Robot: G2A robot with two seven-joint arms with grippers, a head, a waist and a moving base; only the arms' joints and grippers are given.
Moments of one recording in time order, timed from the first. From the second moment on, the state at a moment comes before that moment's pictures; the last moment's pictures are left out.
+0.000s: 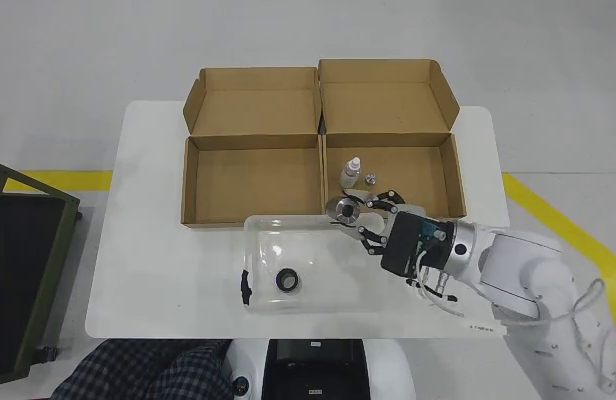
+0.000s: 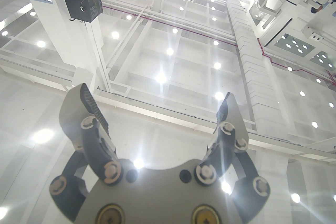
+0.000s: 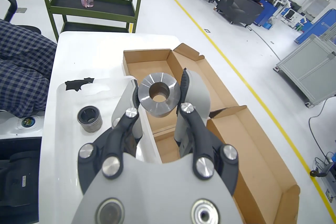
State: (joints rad) left arm -0.11 -0.30 -0.54 -1.19 3.07 0.29 0.07; right arm -1.25 -1.05 1.34 -2.16 -1.17 -0.79 0.27
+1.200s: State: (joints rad) left arm -0.11 -0.30 -0.54 -1.19 3.07 0.29 0.07; right arm -1.22 -1.05 1.25 -2.09 -1.21 -0.79 0.27
